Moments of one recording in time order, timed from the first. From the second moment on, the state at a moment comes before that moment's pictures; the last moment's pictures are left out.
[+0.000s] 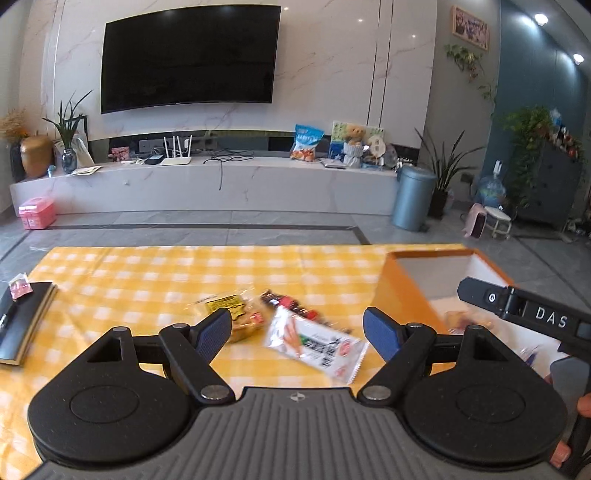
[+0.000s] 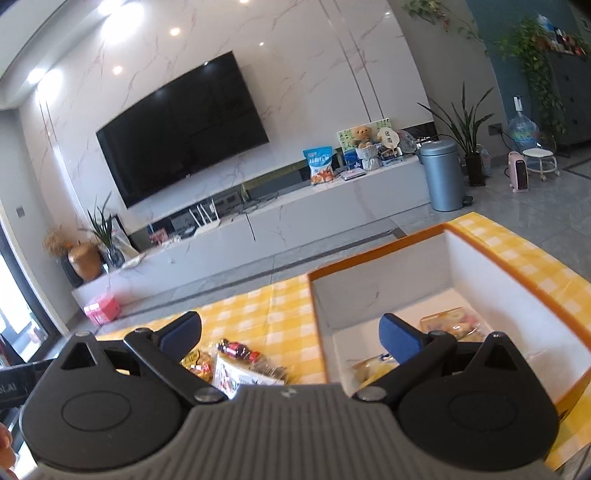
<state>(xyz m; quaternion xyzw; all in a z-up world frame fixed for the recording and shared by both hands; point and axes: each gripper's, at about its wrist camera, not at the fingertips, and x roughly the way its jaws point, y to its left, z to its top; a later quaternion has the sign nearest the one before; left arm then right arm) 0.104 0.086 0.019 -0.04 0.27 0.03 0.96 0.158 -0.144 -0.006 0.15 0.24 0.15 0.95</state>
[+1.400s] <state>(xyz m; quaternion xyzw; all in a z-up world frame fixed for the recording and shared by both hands) 0.137 0.205 -0.095 -0.16 0.40 0.15 0.89 0.241 0.036 -0.120 -0.22 0.30 0.21 0.90</state>
